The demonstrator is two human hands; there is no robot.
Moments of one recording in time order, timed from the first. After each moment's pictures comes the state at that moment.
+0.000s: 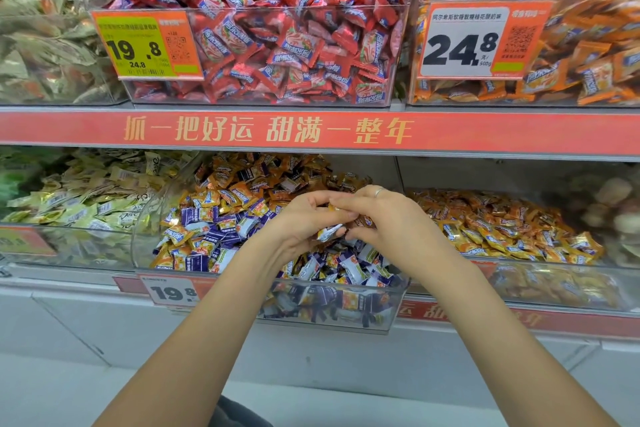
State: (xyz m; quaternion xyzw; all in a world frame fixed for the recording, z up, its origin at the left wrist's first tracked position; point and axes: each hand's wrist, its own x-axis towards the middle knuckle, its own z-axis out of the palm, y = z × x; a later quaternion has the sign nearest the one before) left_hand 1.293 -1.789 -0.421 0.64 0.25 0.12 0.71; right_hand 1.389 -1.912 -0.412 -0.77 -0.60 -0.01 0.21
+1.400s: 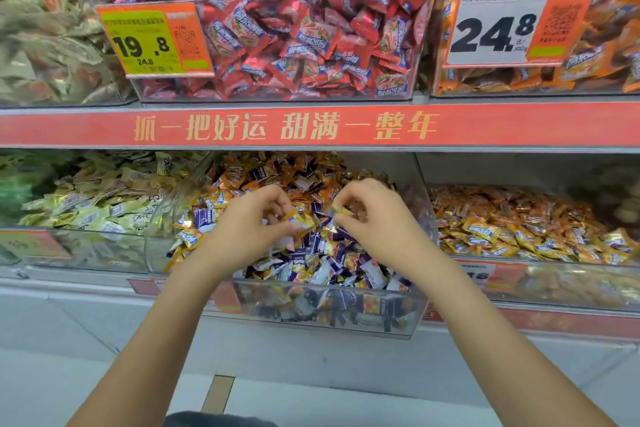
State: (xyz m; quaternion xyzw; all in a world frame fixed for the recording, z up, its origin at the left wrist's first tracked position) left_hand 1.220 -1.743 -0.418 0.89 0.26 0.22 0.31; right_hand 1.372 -1.876 -0.423 -0.76 -0.54 0.06 0.36
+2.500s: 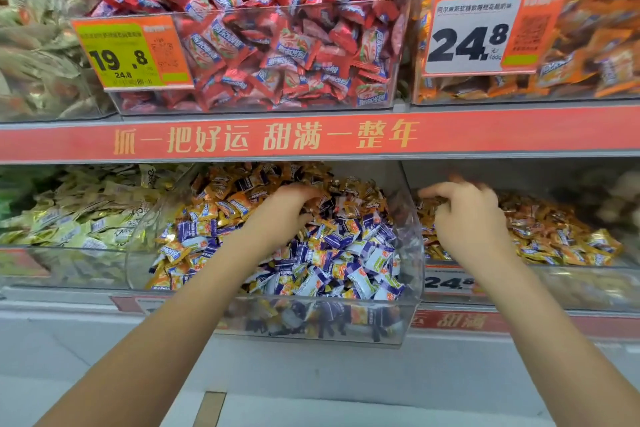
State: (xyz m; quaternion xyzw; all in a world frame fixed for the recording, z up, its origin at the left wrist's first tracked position) left_hand 1.301 -1.717 -0.440 0.97 0.21 0.12 0.10; right_hand 1.428 -1.936 -0.417 -0.91 -0.31 -0.04 0.28
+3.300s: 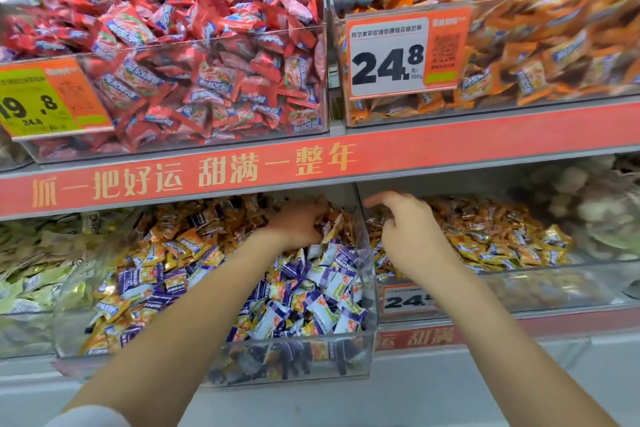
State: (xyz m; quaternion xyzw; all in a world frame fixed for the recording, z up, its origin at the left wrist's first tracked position) left_hand 1.402 -1.725 -0.453 0.98 0.17 -0.02 0.08; right_hand 1.441 -1.931 -0.423 -0.85 -0.36 0.01 0.37
